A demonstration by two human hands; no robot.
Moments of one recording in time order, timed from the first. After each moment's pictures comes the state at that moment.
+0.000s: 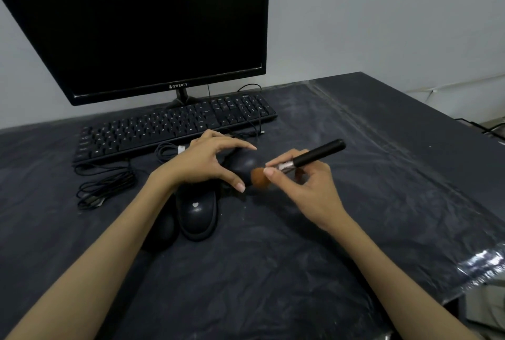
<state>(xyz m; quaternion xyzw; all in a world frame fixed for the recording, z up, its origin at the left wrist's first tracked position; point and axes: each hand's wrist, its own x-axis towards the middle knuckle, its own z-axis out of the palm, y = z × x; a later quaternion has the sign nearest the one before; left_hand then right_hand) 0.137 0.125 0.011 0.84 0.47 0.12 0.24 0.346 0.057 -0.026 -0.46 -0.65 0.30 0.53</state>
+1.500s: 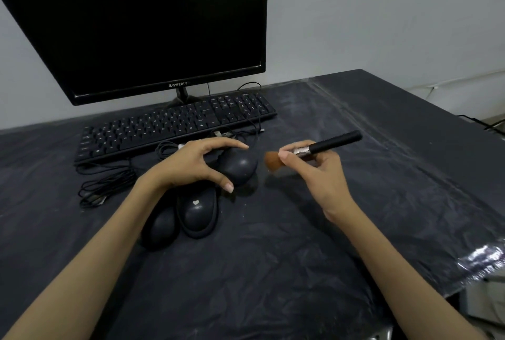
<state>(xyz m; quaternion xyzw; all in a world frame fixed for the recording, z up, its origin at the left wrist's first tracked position) 0.116 0.130 -0.004 0.83 0.42 0.19 0.32 0.354 0.069 -0.026 -0.48 -0.53 0.39 0.58</state>
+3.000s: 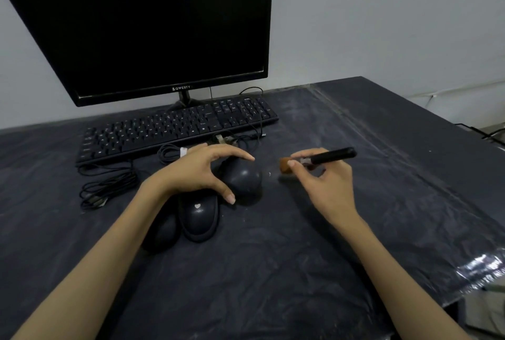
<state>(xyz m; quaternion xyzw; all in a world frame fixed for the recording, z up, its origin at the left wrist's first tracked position) 0.120 0.126 -0.001 0.86 0.42 0.14 0.27 0.360 0.067 -0.028 -0.59 -0.57 0.19 0.54</state>
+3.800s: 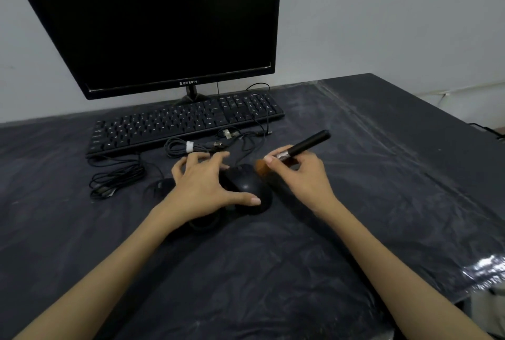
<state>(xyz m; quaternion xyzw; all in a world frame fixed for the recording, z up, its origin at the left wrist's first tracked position) 0.143 0.067 -0.008 0.75 0.64 0.12 0.16 0.336 0.081 -0.031 -0.54 -0.60 0.35 0.48</state>
